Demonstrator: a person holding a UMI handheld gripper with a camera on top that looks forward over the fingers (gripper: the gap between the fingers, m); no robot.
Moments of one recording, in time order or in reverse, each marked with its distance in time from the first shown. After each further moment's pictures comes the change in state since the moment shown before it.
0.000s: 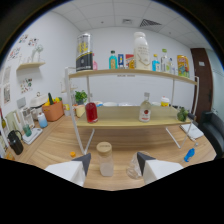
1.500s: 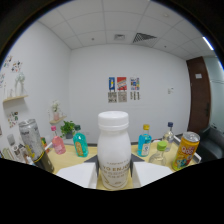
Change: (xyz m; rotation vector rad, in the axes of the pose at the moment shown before) arm 0.097 -0.289 0.081 0.191 0.059 0.023
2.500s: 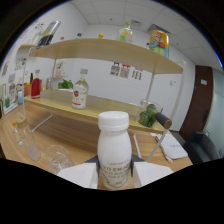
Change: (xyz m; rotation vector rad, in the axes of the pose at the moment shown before) arm 0.131 0.301 -0.059 -0.172 0.017 -0.256
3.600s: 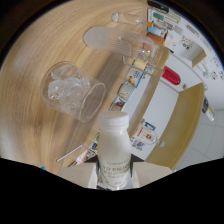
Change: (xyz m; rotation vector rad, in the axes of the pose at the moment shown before) arm -0.032 -0.052 0.010 0.065 0.243 -1.832
